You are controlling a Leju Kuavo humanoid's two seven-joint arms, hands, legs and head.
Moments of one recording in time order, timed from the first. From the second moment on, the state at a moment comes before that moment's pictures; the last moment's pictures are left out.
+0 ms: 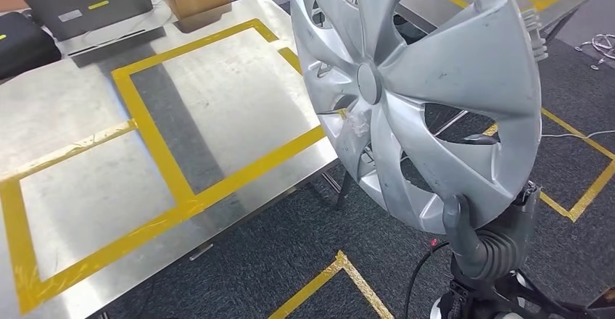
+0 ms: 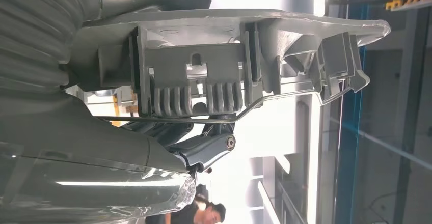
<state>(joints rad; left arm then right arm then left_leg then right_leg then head) -0.11 0.06 -0.92 -0.20 0.78 0.42 -0.17 0.00 -0.29 0.48 -2.24 -0.26 -0.44 -0.33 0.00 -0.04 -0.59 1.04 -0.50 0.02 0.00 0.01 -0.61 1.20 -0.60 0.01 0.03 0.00</state>
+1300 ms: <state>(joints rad) -0.11 0.03 -0.92 -0.20 0.78 0.42 -0.18 -0.04 -0.30 0.48 -2.24 -0.26 -0.41 -0.29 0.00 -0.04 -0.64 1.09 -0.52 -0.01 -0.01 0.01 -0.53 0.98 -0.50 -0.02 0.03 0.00</state>
